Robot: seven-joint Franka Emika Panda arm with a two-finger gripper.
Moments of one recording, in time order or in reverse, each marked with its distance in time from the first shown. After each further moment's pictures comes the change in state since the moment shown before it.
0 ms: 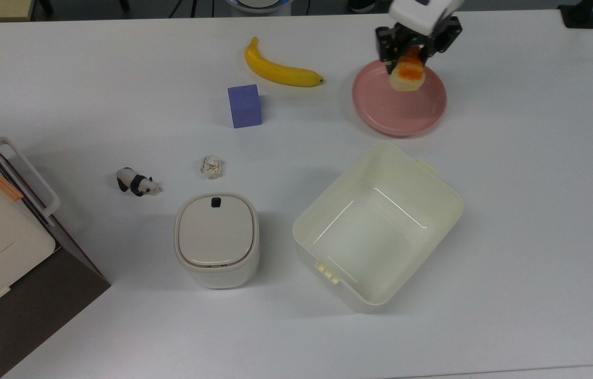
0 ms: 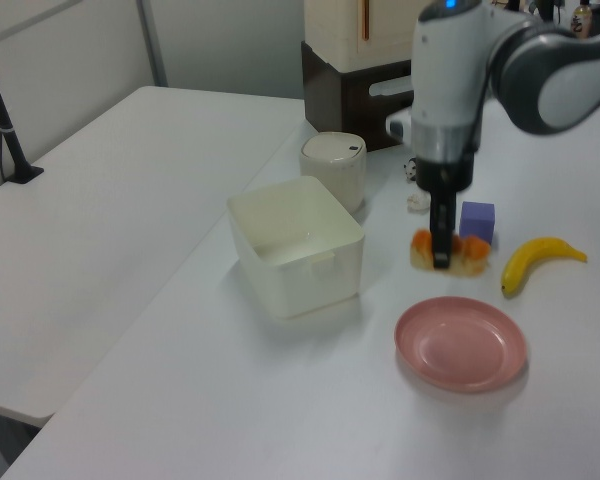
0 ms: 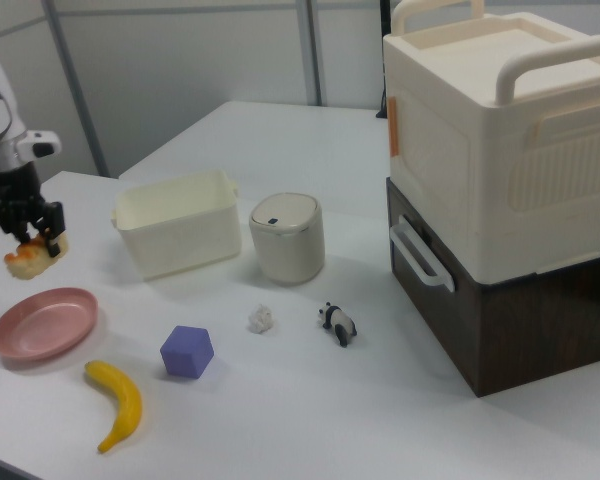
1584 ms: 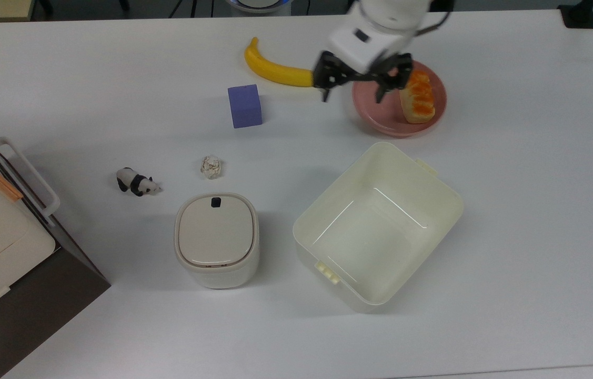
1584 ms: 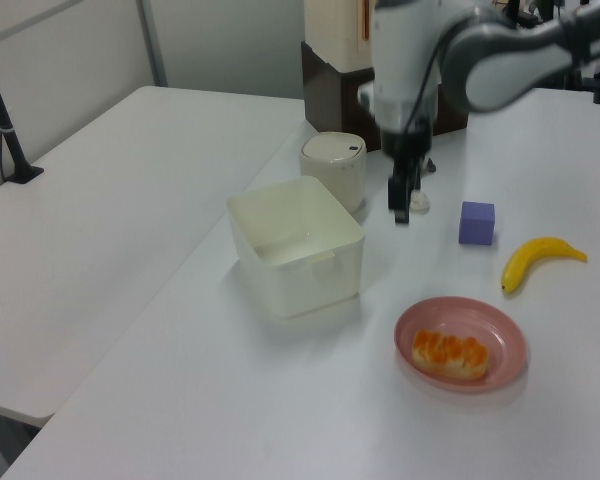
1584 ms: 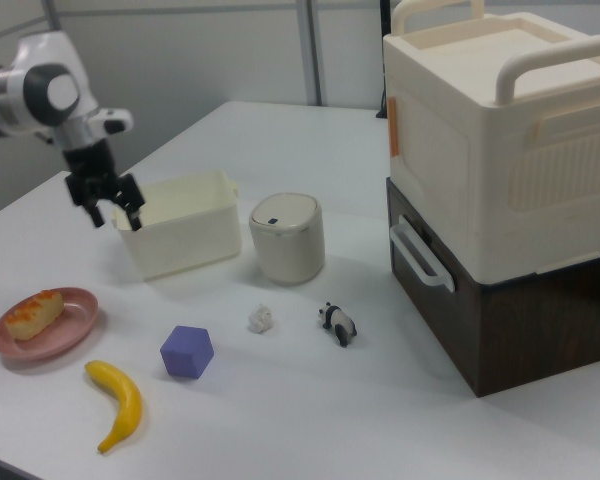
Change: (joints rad) arm -0.153 0.095 -0.060 0.184 -0.085 -0.096 -0.012
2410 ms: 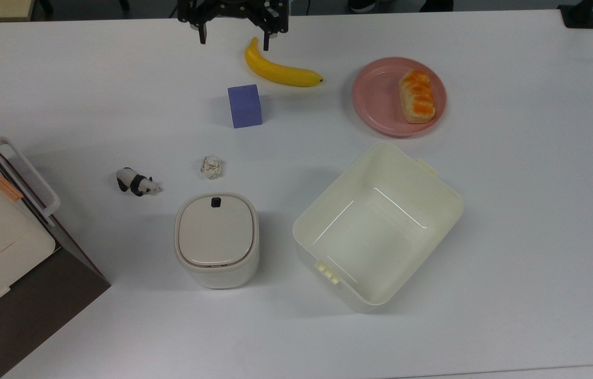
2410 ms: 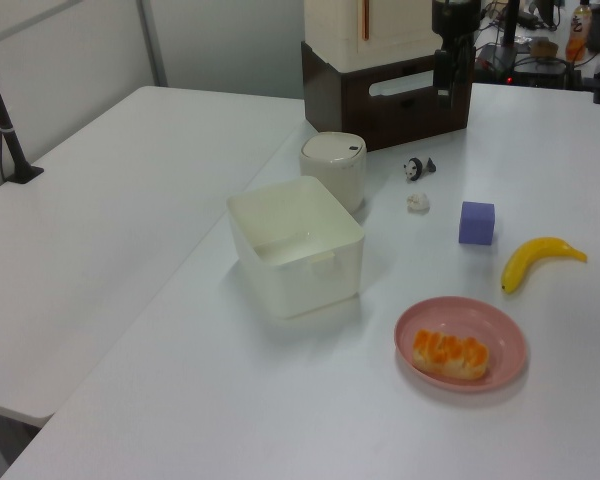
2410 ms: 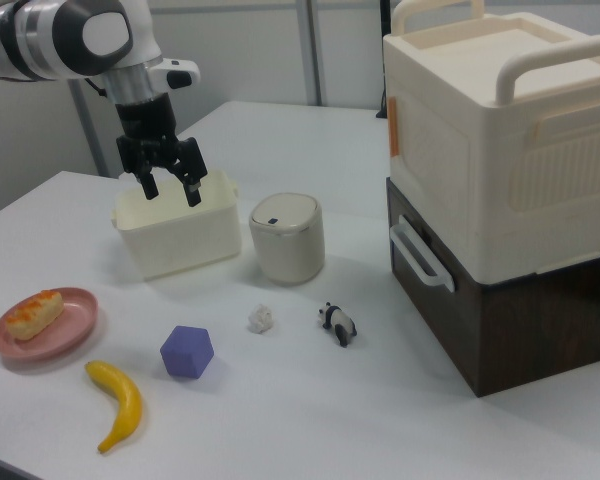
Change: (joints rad) arm -0.375 -0.181 0.089 0.010 0.007 -0.164 -0.214
